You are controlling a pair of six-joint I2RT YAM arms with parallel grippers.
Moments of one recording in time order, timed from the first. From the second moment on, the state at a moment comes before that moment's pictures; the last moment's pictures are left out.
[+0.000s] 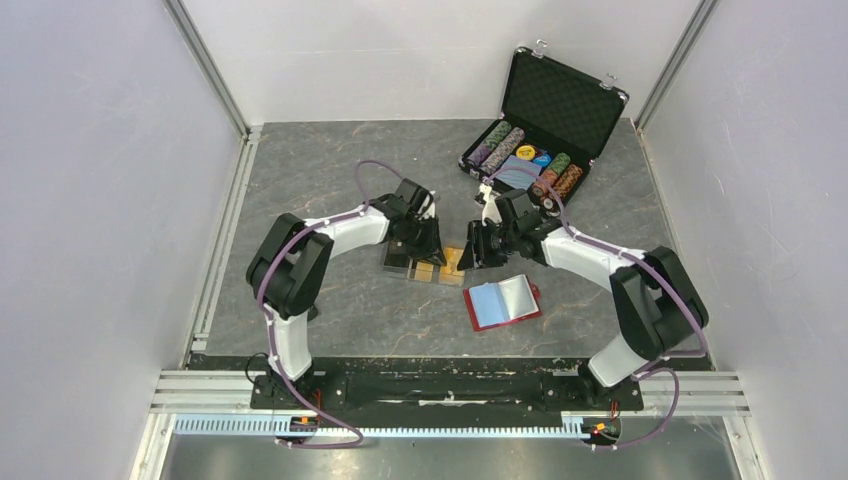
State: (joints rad) left arm -0.59 1.91 1.20 -0.34 0.39 -0.58; right arm 0.50 1.56 0.90 -0.21 -0.44 0.41
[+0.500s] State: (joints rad) left arm -0.68 1.94 1.39 -0.58 0.23 -0.49; right arm 0.49 1.65 0.91 -0.19 -0.50 0.43
